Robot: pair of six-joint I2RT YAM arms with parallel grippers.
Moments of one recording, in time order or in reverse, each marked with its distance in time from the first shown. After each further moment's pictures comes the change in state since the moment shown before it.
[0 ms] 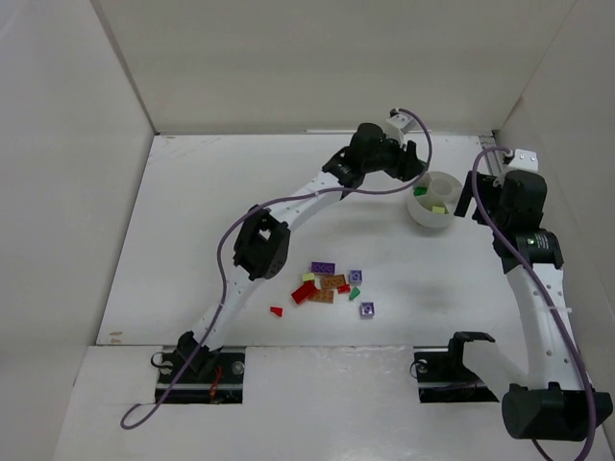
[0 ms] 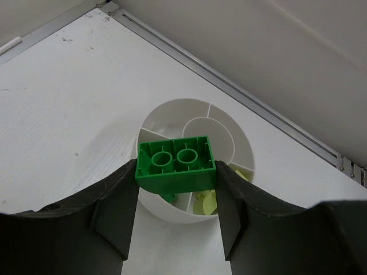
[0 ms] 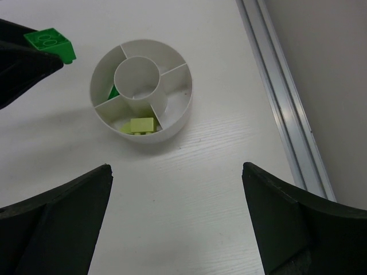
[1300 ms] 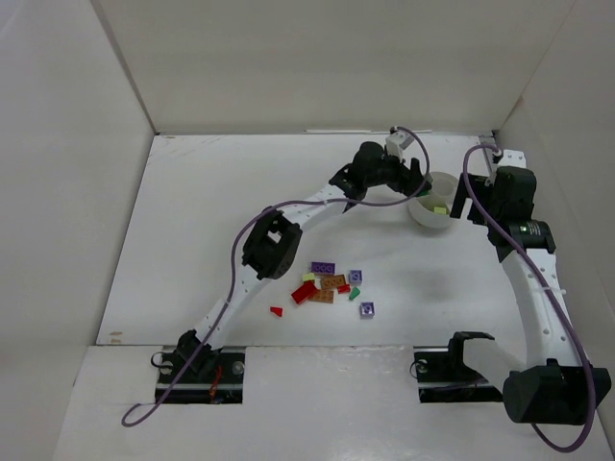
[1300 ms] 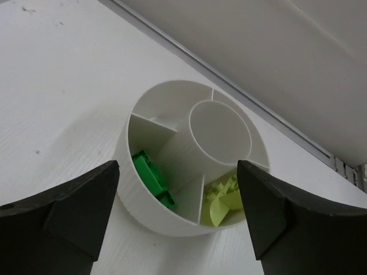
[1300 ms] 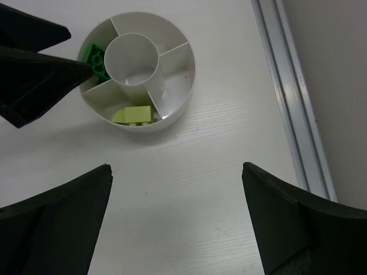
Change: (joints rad) left arm -0.005 0.156 0.013 0.211 0.034 -0.104; right arm 0.000 0.100 -0.004 -0.007 -0.007 -0.024
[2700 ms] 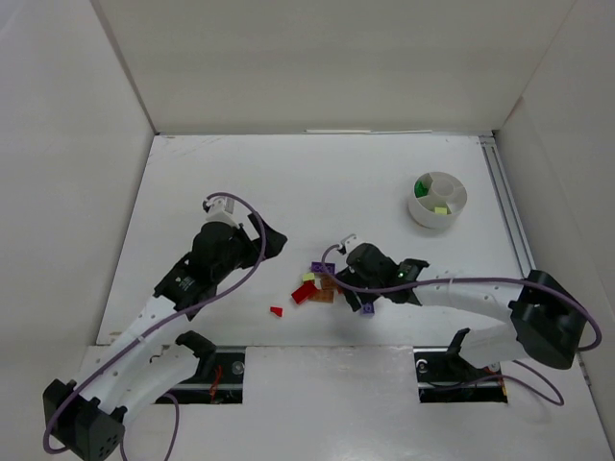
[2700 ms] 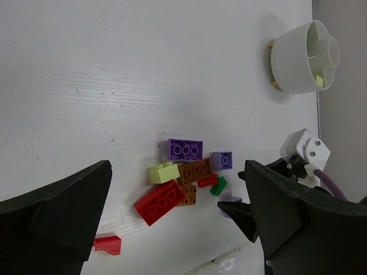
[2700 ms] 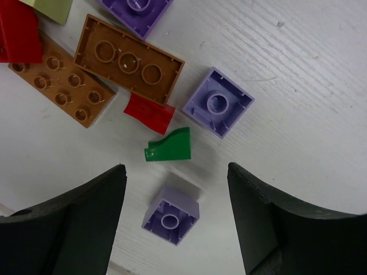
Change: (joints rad) left arm 0.223 -1.860 -1.687 -0.528 -0.504 -0.404; right arm 0.993 0.305 -0.336 0.216 0.001 0.208
